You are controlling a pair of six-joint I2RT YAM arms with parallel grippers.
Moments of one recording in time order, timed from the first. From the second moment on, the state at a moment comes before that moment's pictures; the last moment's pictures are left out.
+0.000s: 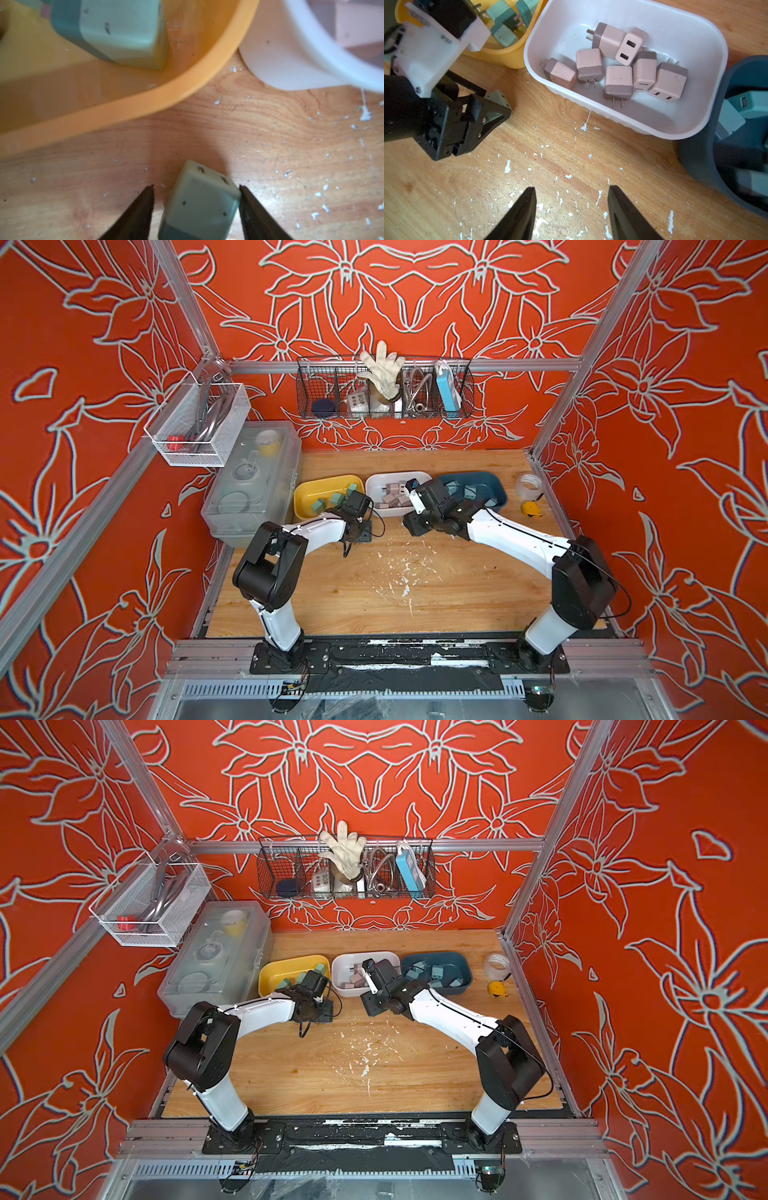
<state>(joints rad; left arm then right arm) -0.39 1.75 1.01 -0.38 -0.11 -0.38 0.73 1.65 1.23 -0.46 0.04 0.17</state>
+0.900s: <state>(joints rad) -0.39 1.57 0.99 -0.35 -0.10 -0.42 0.73 1.63 1.23 -0.44 0.00 0.19</state>
